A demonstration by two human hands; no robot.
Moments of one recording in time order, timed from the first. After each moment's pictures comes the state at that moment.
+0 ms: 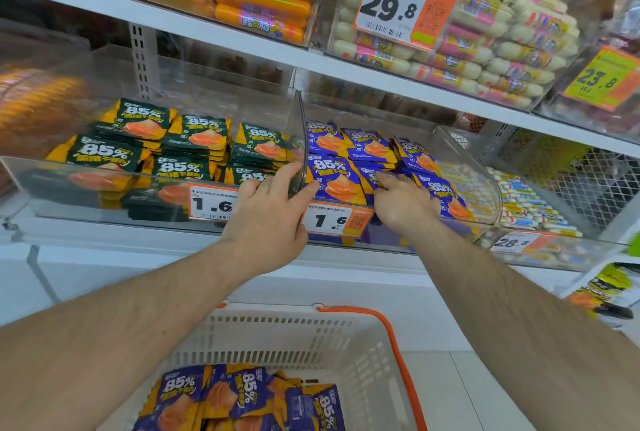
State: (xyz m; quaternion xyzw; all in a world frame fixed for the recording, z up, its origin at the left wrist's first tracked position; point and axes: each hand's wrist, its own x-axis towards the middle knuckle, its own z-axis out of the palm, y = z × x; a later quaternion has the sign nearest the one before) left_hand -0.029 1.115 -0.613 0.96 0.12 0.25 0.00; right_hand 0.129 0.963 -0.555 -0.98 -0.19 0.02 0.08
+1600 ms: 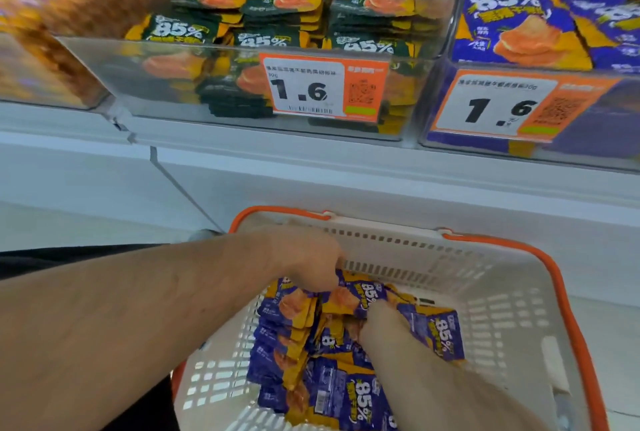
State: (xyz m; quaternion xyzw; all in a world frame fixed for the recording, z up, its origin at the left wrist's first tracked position) left_hand -0.082 1.126 -0.710 0.89 0.13 -0.41 0.12; right_hand -0.034 1.008 -0.948 -0.85 0.03 0.50 0.15
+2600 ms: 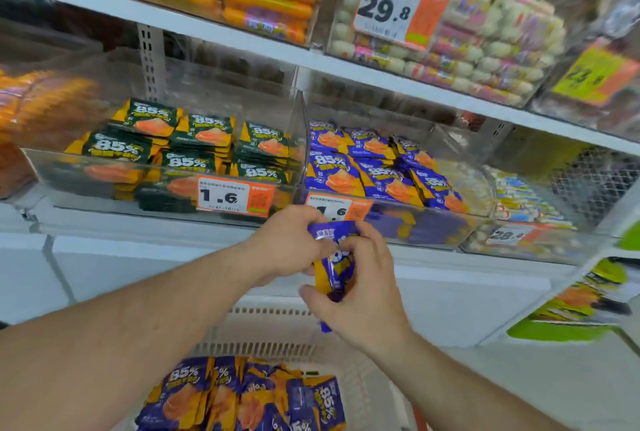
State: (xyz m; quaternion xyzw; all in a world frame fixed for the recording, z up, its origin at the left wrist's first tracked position) left_hand -0.049 1.071 -0.592 0.81 0.15 0.08 0.56; right_hand -0.006 0.922 -0.632 -0.84 -0.39 -0.06 0.36
